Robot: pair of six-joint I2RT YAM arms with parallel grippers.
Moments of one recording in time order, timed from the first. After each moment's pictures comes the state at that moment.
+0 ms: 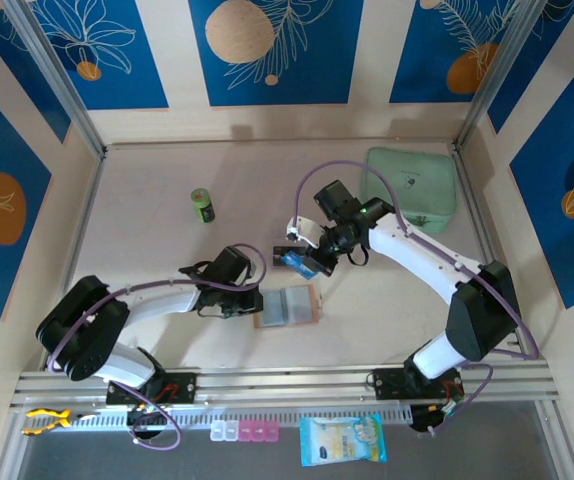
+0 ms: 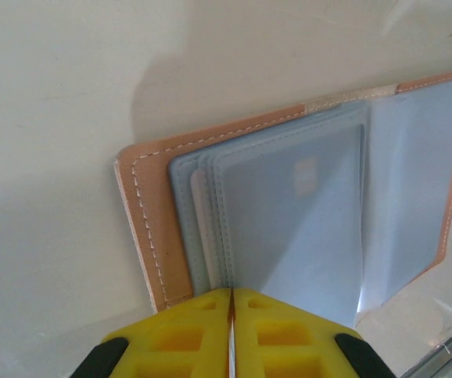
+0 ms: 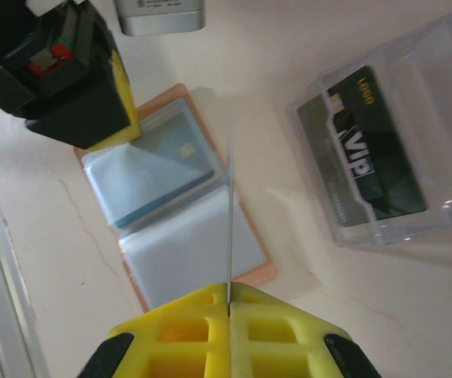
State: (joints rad) left arm -0.73 1.45 0.63 -0.27 0.33 -0.80; right arm 0.60 1.54 1.25 -0.92 -0.39 -0.48
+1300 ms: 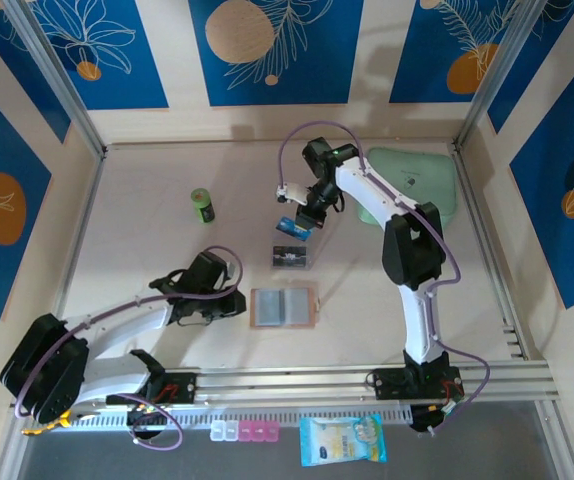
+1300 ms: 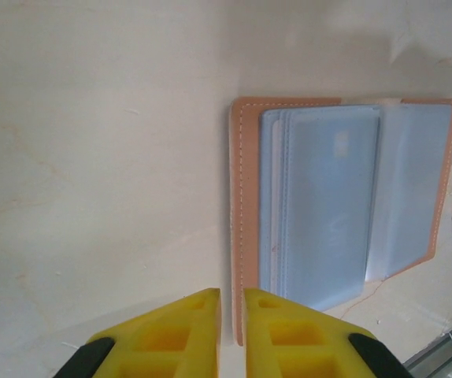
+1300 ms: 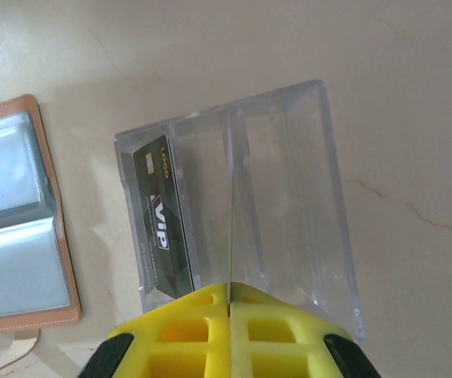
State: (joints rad) left arm -0.65 1.18 0.51 -0.36 0.28 -0.78; right arm 0.46 2.15 1.93 -1.22 -0.42 -0.83
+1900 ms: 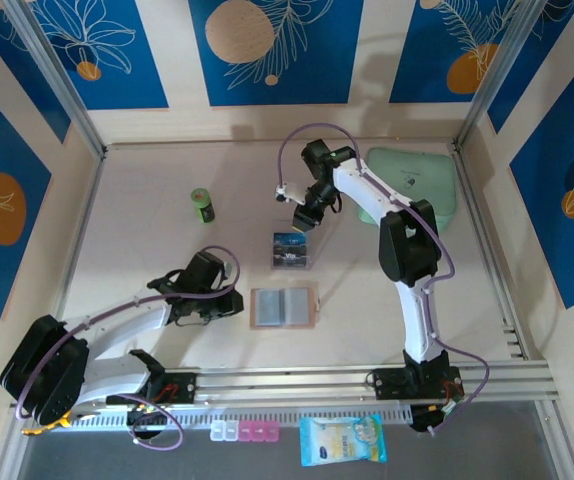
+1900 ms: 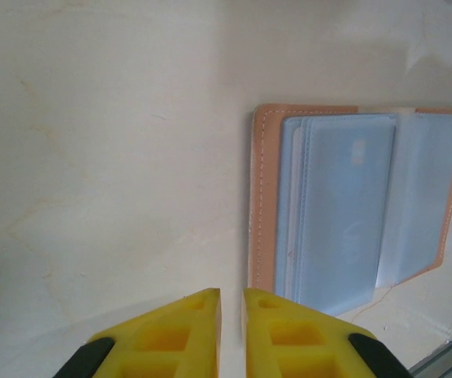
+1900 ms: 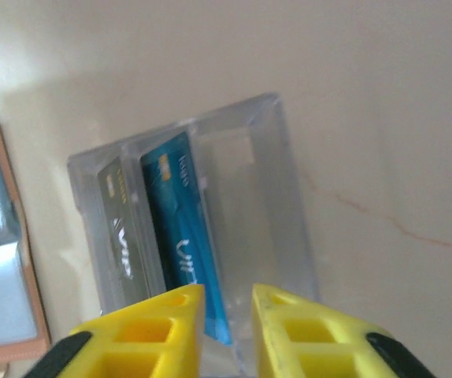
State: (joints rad) left arm -0.62 1.18 0.50 -0.37 0.29 -0.78; right arm 0.45 2.17 1.92 -1.13 -0.43 -0.78
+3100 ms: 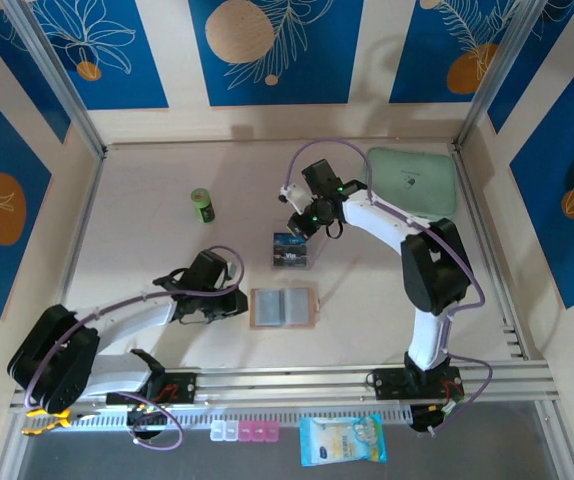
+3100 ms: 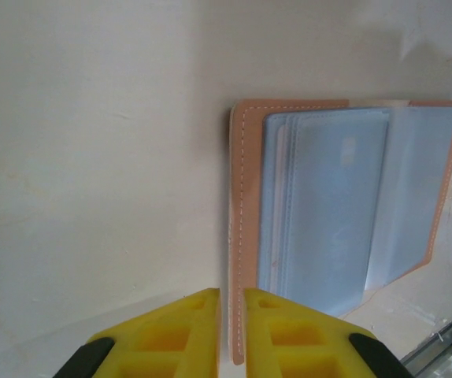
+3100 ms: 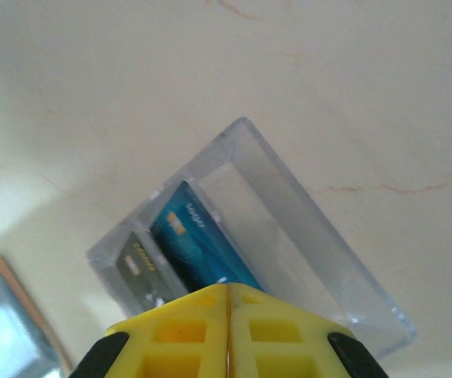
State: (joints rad) left arm -0.62 1.26 0.51 -0.30 0.35 -0.79; right arm 0.54 1.85 1.41 -0.61 -0.31 -0.21
